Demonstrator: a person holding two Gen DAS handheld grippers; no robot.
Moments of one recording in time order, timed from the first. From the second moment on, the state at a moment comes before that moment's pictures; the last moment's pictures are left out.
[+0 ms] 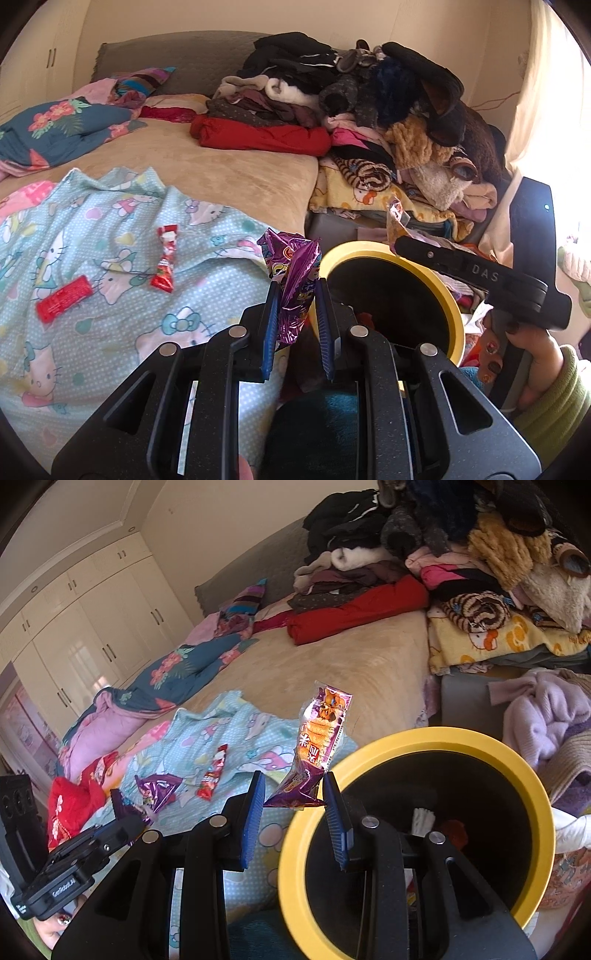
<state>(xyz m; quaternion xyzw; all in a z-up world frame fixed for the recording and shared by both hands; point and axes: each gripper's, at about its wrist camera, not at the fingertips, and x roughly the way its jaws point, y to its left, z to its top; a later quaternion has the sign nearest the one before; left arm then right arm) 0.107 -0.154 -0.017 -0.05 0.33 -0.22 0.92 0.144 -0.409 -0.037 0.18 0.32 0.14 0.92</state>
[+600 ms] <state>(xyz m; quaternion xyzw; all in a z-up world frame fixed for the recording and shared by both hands) 0.102 -0.211 -0.033 -0.01 0.35 -0.28 0.90 0.144 -0.467 -0.059 0.22 0.33 0.08 0.91</state>
